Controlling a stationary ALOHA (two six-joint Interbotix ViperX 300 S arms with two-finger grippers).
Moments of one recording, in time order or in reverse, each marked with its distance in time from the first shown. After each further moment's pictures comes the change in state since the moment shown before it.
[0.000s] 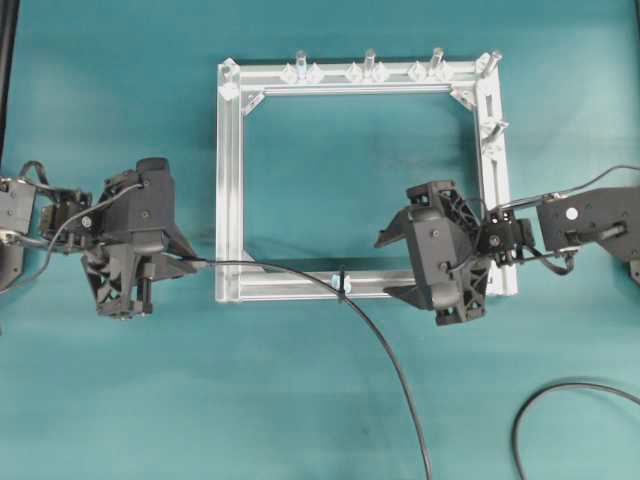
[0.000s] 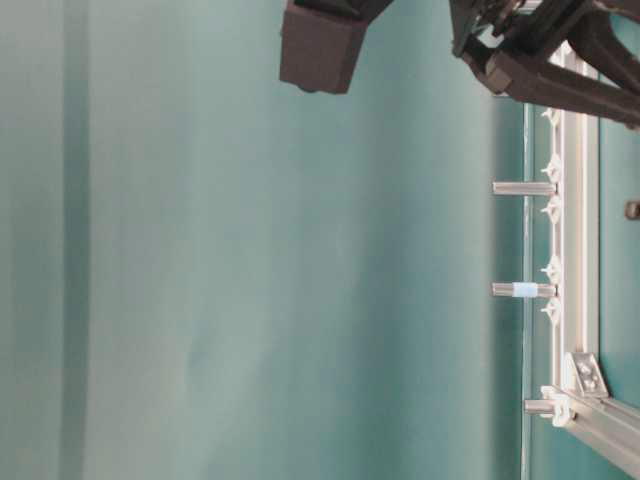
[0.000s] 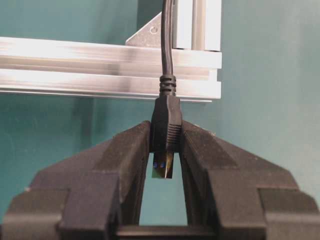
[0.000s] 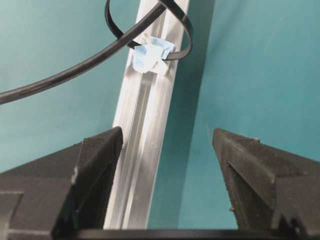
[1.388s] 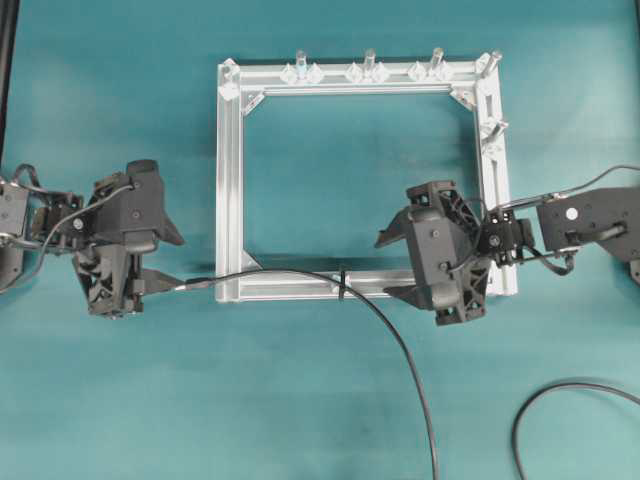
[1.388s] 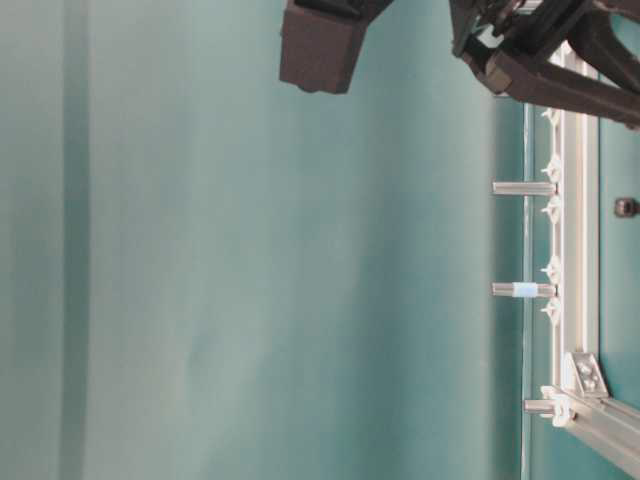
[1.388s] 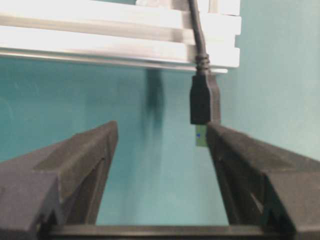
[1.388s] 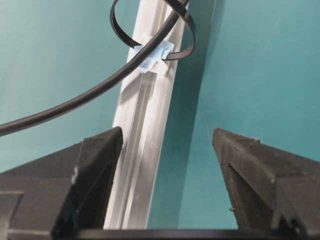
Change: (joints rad) left arm 0.000 0.003 0.058 0.006 -0.040 -0.011; right arm 0.000 0.000 0.000 0.000 0.000 0.000
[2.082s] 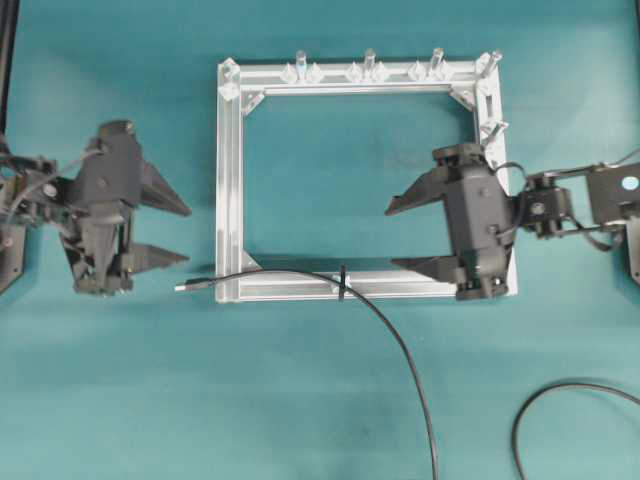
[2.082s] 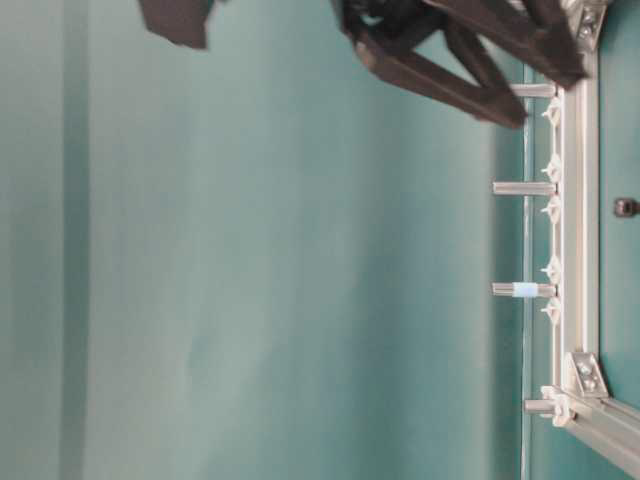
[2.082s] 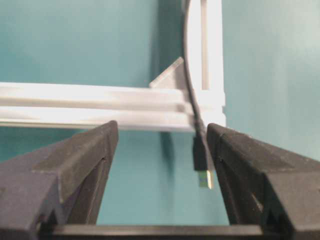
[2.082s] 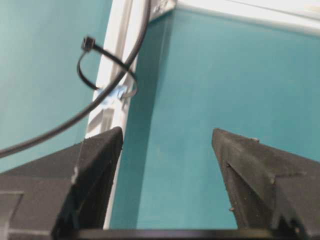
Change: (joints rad) left arm 0.080 -0.224 -0.087 0.011 0.150 0.091; right arm -0.055 -0.241 0.034 -0.006 0.058 -0.006
